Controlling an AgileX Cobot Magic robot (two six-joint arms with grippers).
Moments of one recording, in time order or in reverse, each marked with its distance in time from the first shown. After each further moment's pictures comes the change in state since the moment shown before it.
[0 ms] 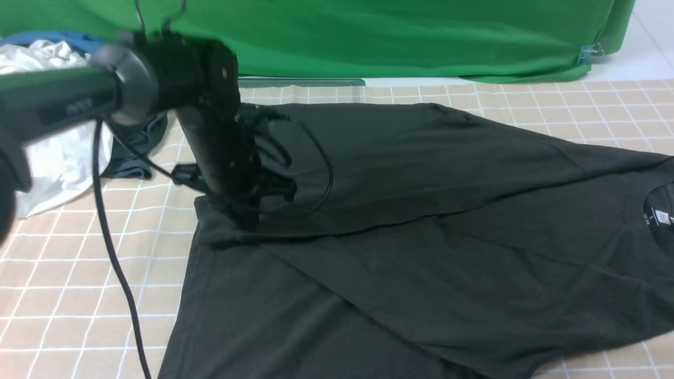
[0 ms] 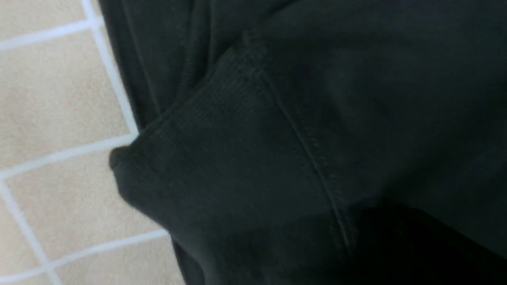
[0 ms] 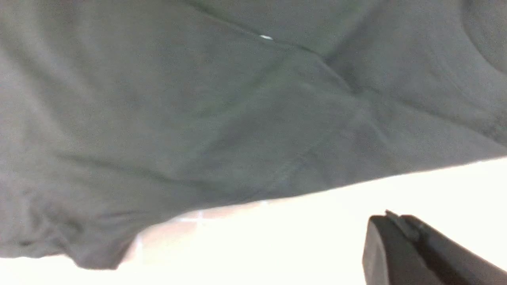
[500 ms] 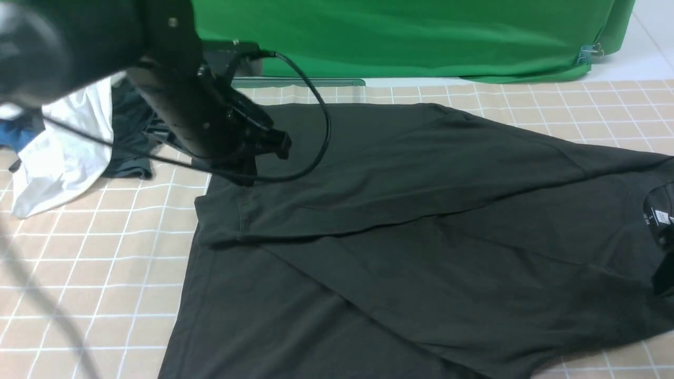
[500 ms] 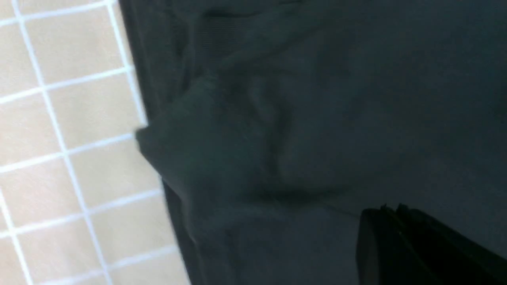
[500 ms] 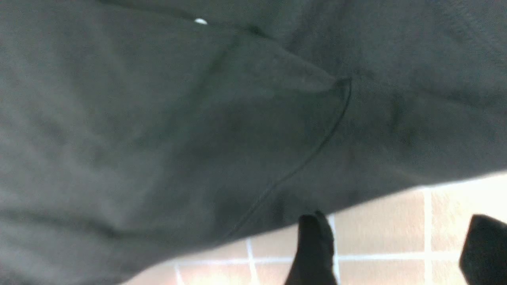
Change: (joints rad) right arm -0.006 0.298 -0.001 0.004 -0.091 0.089; left arm -0.047 -0.352 0.138 -0.033 -0.067 0.000
